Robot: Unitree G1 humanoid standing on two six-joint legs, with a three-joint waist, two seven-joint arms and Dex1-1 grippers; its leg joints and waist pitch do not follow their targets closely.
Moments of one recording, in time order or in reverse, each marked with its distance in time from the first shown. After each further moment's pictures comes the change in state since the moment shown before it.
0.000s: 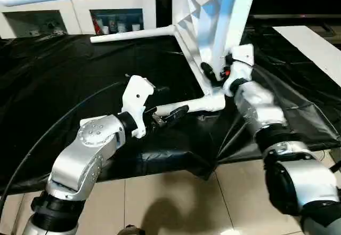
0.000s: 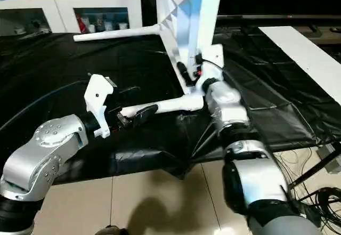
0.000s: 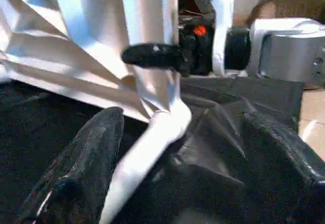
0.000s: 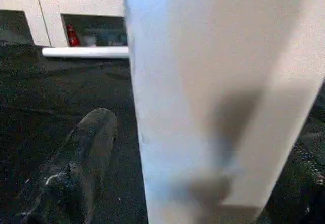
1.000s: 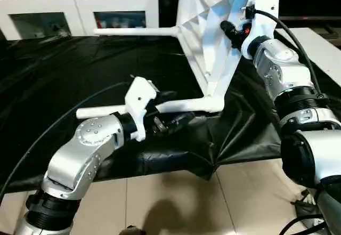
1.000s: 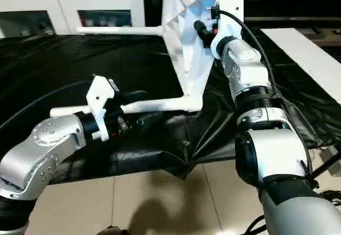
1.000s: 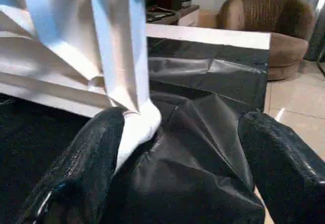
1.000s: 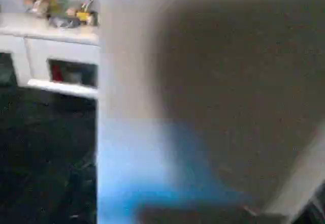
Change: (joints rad) left arm -0.038 0.040 -0.013 0.006 -0.072 0.035 -0.090; right arm -0.200 -0.123 0.025 -0.058 0.010 0.267 0.016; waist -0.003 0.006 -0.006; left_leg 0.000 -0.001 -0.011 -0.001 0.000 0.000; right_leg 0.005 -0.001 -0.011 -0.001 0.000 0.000
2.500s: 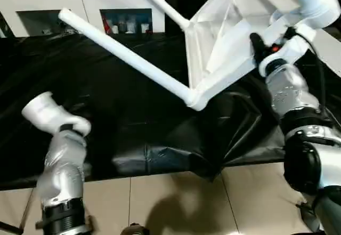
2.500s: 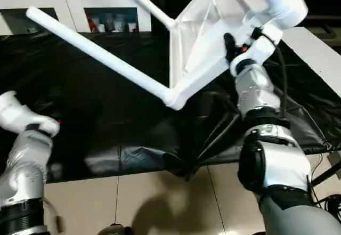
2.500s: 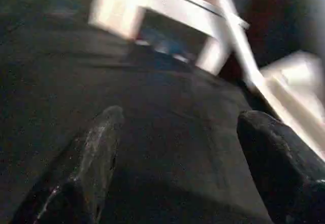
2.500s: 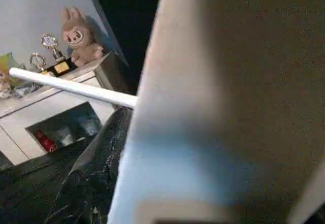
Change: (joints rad) left arm 0.077 -0.222 0.421 0.323 0.075 -0.310 0.497; right arm 0.070 -0.019 -0.230 0.061 0.246 -0.158 -0.108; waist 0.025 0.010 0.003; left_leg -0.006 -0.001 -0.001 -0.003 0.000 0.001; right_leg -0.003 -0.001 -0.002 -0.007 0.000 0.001
